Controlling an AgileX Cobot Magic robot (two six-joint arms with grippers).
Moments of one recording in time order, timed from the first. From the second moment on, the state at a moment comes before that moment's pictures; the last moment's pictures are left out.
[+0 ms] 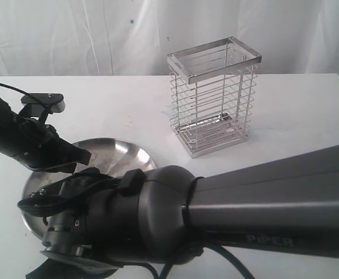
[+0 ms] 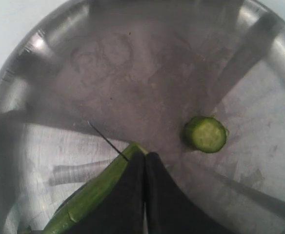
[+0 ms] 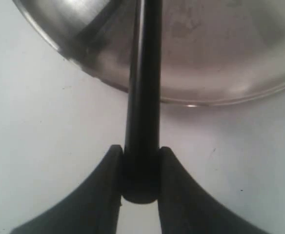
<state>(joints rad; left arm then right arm) -0.16 1.67 -0.90 -0.51 0.42 0.42 1.23 1.94 -1.28 -0.36 0.72 0.94</state>
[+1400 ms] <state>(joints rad) -0.14 1.61 -0.84 -0.28 0.46 0.33 1.22 1.94 -1.31 -0.30 0.72 0.80</state>
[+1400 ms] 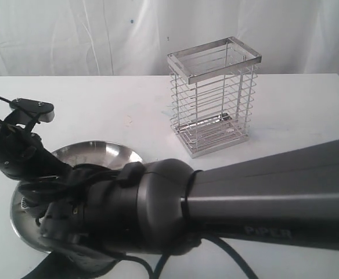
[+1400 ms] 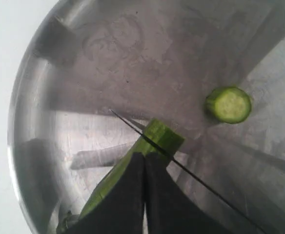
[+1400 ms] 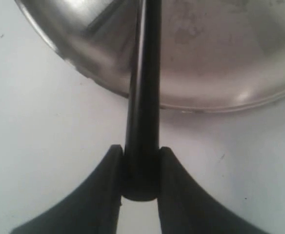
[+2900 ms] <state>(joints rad) -0.12 1.61 -0.77 -0.32 0.43 0.29 1.13 1.98 -1.37 -0.12 0.78 0.50</state>
